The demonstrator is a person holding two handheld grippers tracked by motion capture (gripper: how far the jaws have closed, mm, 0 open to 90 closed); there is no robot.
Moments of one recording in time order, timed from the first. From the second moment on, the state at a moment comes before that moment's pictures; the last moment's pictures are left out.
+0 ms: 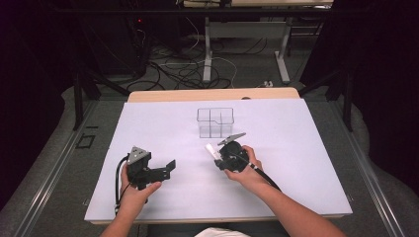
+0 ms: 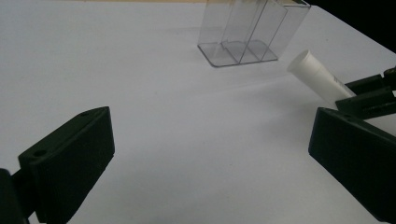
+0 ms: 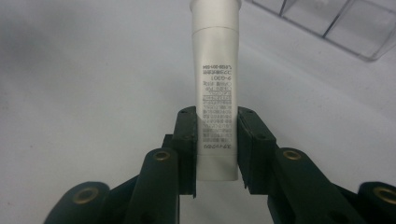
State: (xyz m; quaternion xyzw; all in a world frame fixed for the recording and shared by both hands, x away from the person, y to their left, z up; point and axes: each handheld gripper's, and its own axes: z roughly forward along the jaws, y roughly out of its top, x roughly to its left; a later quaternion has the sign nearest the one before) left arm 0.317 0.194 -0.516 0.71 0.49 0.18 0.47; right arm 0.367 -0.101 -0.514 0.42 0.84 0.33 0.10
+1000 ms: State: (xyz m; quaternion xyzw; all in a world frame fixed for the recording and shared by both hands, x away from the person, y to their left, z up) left arm 0.319 0.169 -0.506 0.71 0.45 0.17 0.52; right arm 0.337 -0.112 -0.497 0.36 0.80 0.42 0.23
